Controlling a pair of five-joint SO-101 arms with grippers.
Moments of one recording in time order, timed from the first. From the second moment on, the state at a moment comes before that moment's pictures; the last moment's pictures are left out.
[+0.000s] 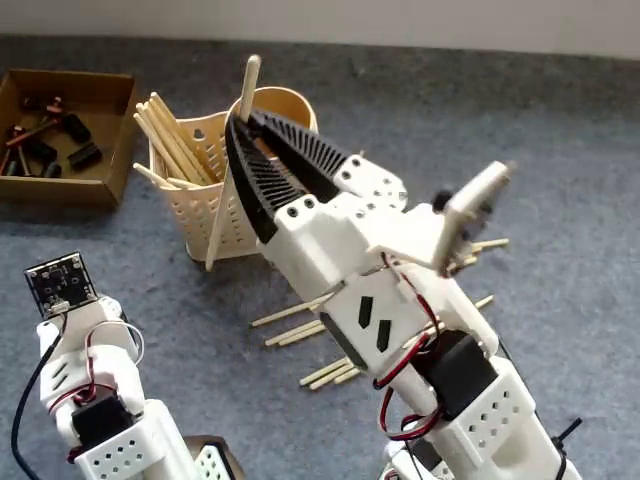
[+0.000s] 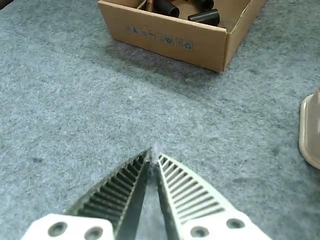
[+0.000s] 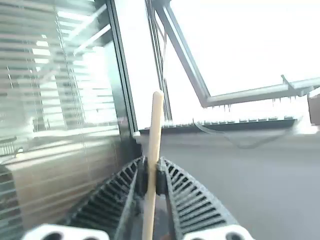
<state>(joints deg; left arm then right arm) -36.6 -103.9 92.2 54.2 -2.8 -45.7 -55.6 29.8 10.4 -9.6</state>
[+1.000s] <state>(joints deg) -36.6 -103.9 92.2 54.2 -2.8 -45.5 -26.2 32.8 -28.1 12.9</state>
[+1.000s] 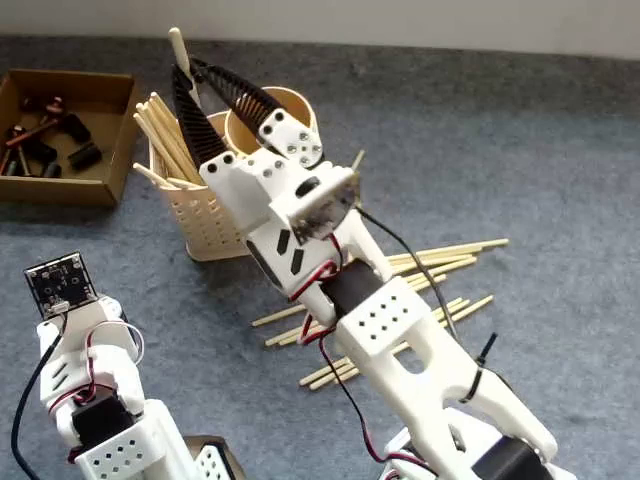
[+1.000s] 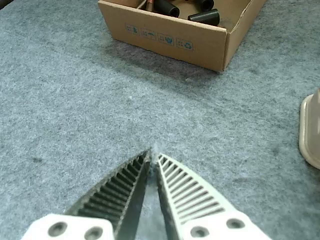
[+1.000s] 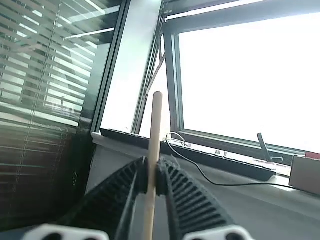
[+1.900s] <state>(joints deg) -36.6 -103.9 92.2 54.2 -2.8 -42.5 -14.9 42.6 -24.6 6.3</state>
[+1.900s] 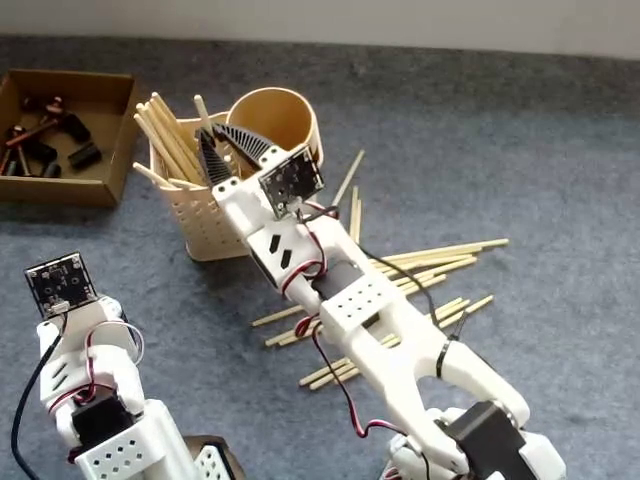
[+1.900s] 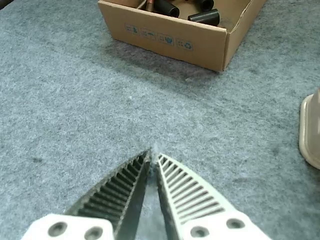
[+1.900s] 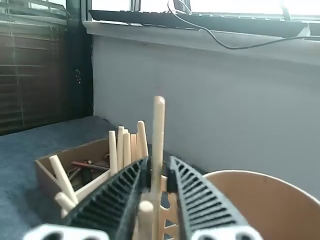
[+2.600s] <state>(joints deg) -36.6 -103.9 92.2 54.2 -2.8 -42.4 -51.3 42.7 17.7 5.8</state>
